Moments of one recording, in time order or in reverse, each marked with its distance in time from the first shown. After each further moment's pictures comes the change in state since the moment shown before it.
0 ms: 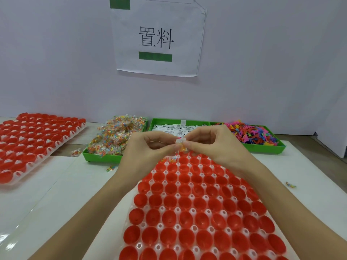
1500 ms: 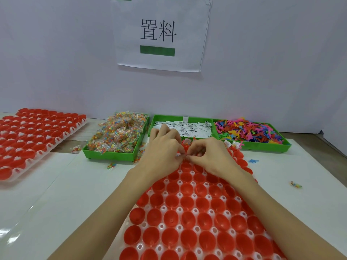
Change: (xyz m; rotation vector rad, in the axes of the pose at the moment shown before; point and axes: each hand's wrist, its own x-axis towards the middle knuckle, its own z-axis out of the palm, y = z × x) left_hand 0.031 -0.044 0.028 1.121 -0.174 0.347; right_hand 0.022 0.062 0.020 -0.536 0.066 0.076
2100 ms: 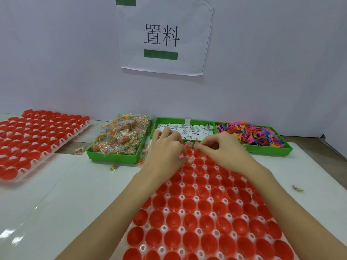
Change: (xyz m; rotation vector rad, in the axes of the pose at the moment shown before) left_hand 0.000 0.002 0.001 0.027 0.061 -0.030; right_hand 0.000 -0.005 -0.035 -0.035 0.003 -0.014
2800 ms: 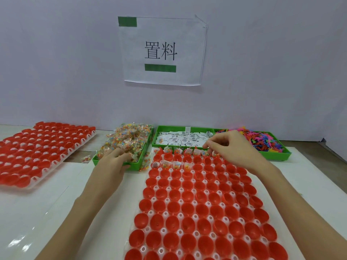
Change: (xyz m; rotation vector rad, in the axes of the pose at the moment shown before) left_hand -0.073 -0.102 -0.032 -0.005 -0.032 -0.272; right_hand -0.005 0.001 -0.036 0.175 0.005 0.049
